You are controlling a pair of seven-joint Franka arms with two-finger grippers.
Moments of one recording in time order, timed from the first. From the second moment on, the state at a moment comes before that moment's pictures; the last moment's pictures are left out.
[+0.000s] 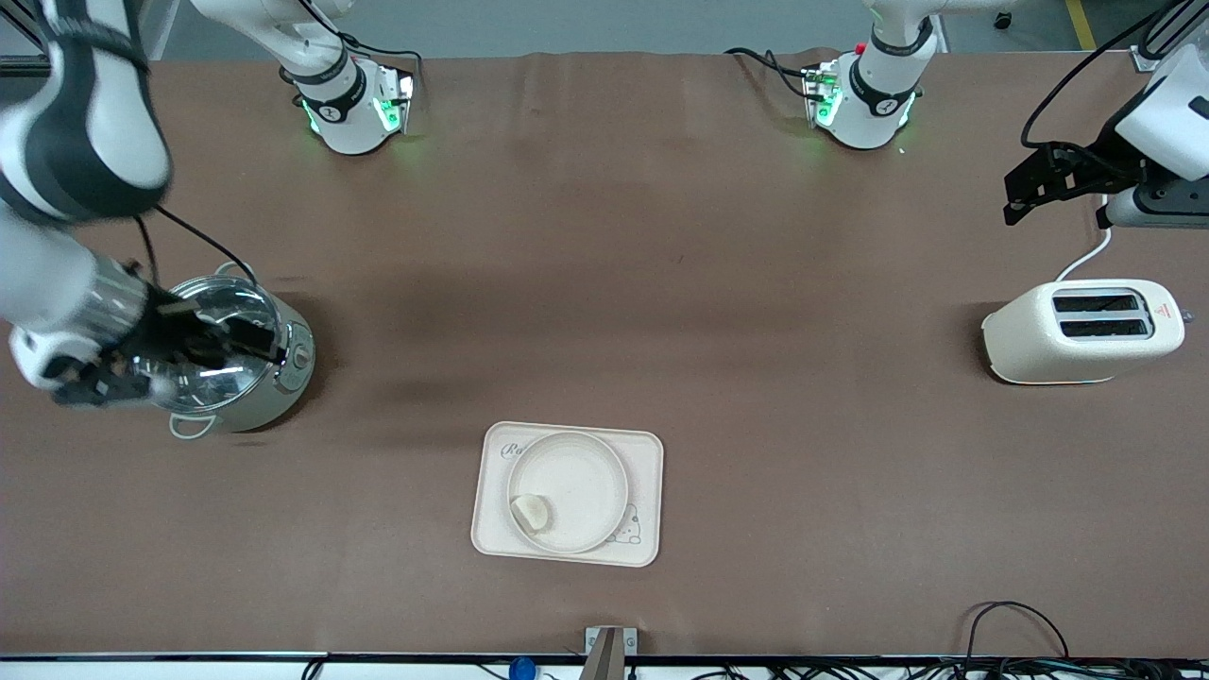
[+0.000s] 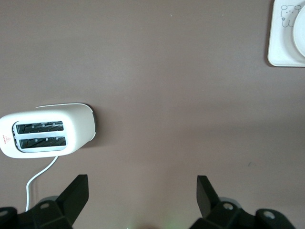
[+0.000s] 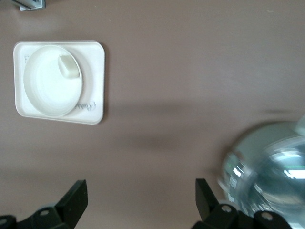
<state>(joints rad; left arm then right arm) 0.00 -0.03 -0.13 -1.51 0.01 1.48 -0.06 0.07 0.29 0.01 -1.63 0.30 1.95 -0.02</state>
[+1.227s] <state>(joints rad) 0.00 0.00 -0.13 -1.51 0.01 1.48 -0.06 0.45 0.89 0.01 -1.40 0.35 2.52 0.47</state>
